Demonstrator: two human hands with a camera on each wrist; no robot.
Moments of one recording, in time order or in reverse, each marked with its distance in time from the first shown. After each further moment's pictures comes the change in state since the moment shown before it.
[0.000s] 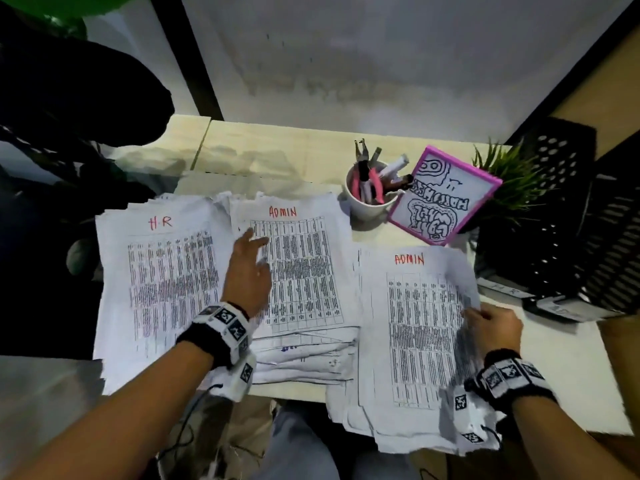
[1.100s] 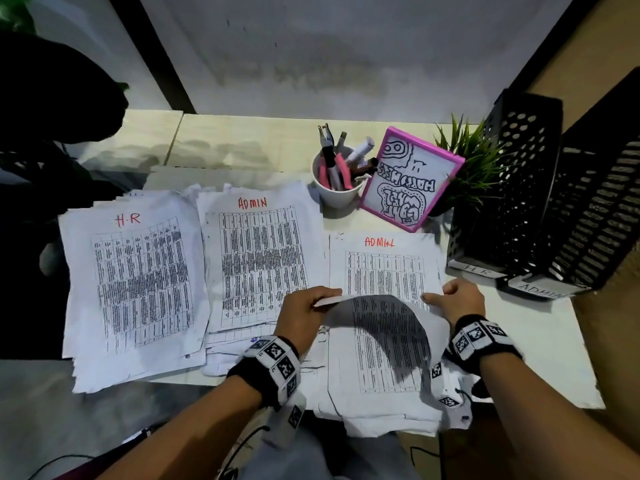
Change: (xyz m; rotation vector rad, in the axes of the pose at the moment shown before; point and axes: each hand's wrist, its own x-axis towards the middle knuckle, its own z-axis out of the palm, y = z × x) left_hand -0.076 0.084 0.099 -0.528 -0.298 -0.204; right_hand 0.022 0.001 0.000 0.046 -0.184 0.245
